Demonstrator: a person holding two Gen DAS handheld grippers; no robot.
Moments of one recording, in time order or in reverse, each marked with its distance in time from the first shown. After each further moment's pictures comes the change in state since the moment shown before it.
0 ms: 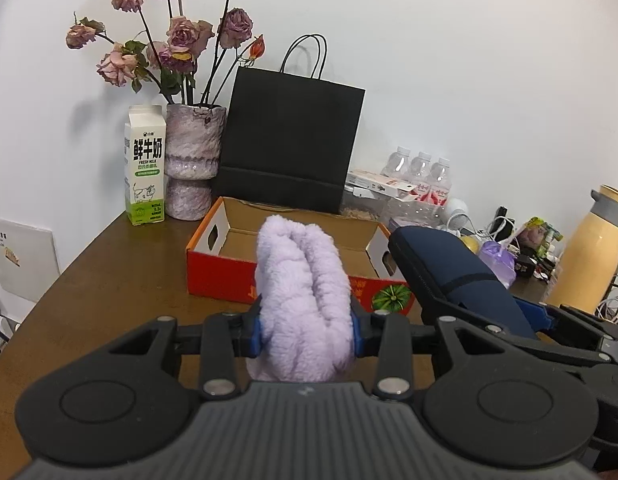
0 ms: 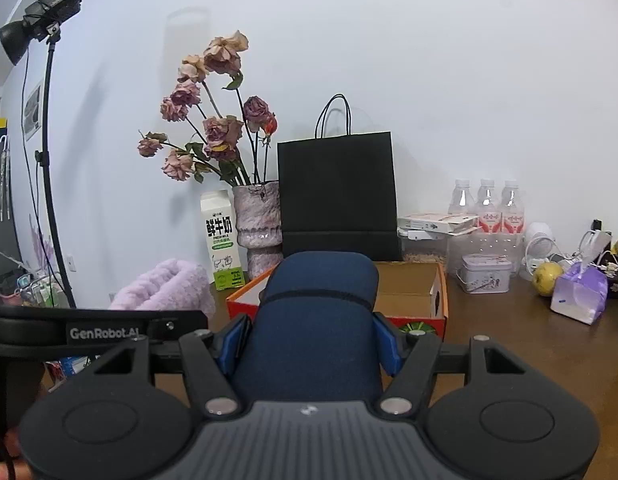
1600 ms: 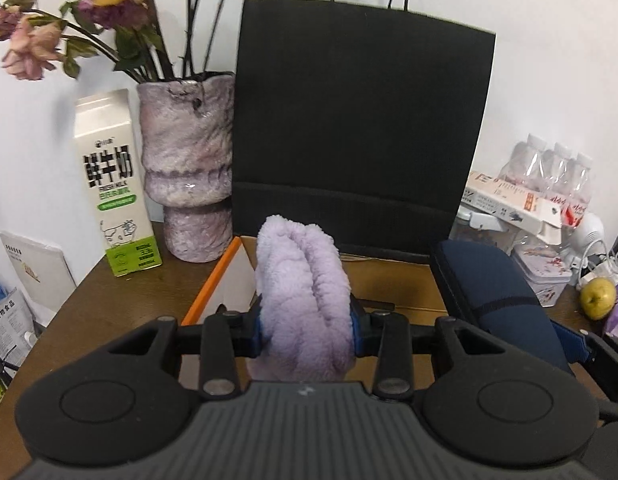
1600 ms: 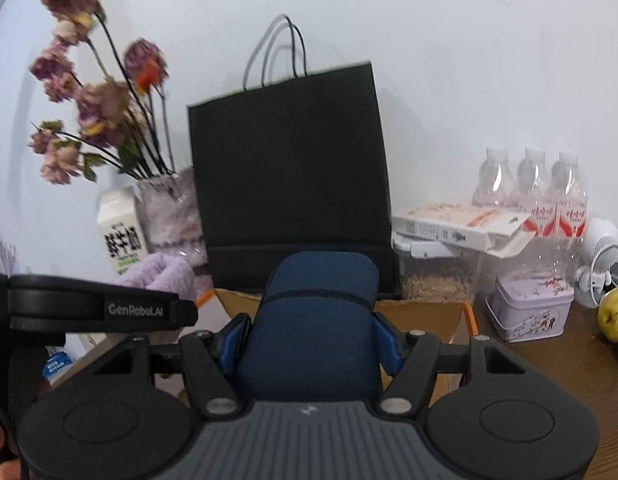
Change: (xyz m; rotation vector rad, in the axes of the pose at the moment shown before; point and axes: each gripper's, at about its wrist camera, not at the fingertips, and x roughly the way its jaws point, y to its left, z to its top) left arm 0.270 0.006 0.106 0.010 0.136 0.238; right arm 0.269 -0.092 0.057 0.060 0.102 -0.038
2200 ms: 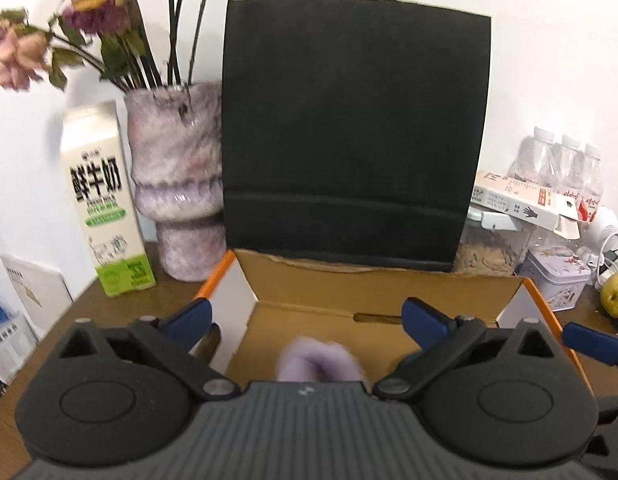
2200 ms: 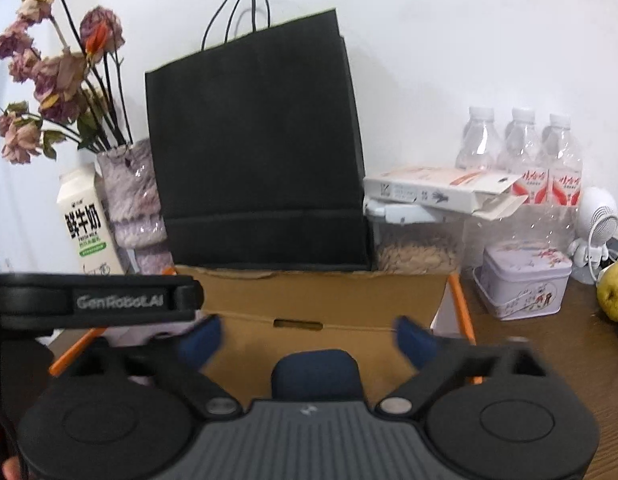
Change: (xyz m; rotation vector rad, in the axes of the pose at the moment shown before) left arm 0.020 -0.010 -0.014 0.044 -0.085 0.033; right arm 0.025 -0.020 -0.014 0.020 0.038 -0.040
